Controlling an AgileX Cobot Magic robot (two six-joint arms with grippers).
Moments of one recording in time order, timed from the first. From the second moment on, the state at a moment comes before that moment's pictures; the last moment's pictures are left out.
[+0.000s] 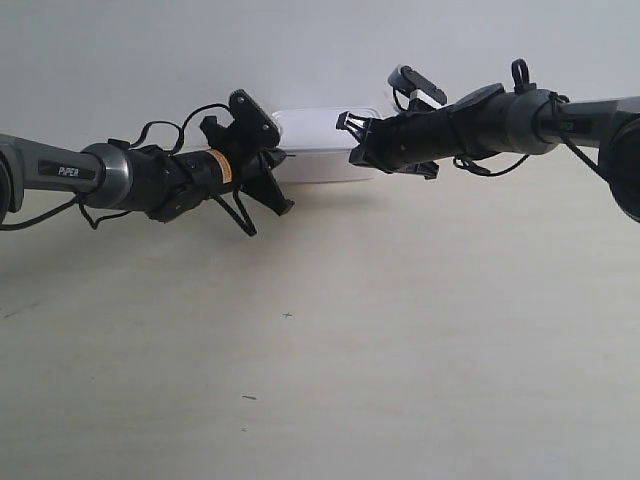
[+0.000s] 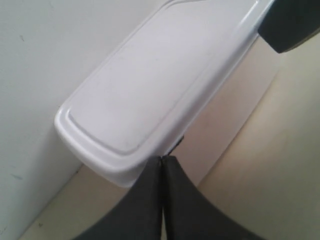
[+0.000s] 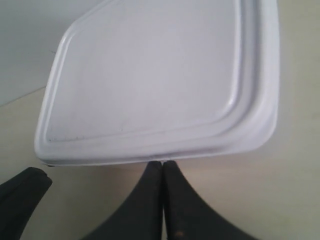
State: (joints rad) left arm -0.22 2.50 -1.71 0.58 -0.38 0.01; right arm 0.23 2.52 -1.93 1.16 0.43 -0.57
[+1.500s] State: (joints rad) left arm -0.39 1.33 -1.00 0.40 0.32 -0.43; right arm 0.25 2.07 -1.58 0.90 0.43 -0.37
